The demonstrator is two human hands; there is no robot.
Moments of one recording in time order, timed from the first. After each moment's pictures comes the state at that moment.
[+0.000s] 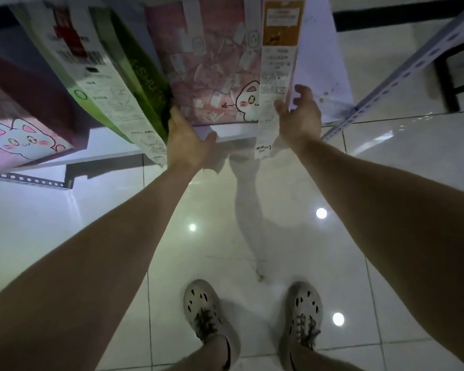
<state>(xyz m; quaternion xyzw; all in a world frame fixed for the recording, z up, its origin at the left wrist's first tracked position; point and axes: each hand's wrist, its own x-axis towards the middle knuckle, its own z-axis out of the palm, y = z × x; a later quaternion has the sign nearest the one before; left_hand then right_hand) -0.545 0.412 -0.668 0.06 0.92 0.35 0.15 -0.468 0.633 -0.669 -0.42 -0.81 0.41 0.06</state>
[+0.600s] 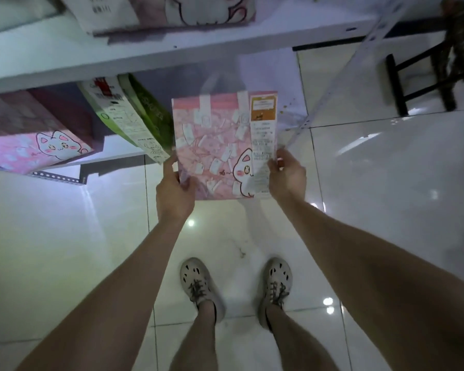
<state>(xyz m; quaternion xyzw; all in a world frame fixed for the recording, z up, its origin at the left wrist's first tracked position) -0.407 0.366 -0.558 0.00 0.91 0.37 0.17 -0.312 0.595 -0.565 -0.45 -0.78 0.43 0.03</state>
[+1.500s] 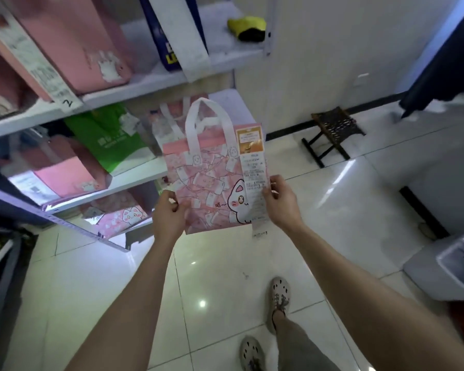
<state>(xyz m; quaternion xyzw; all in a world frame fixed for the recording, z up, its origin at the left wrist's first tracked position) -0.280 0.279 -0.152 0.09 0.88 0.45 0.14 -0.108 0.501 -0.152 -0.39 -0.73 0.54 0.17</state>
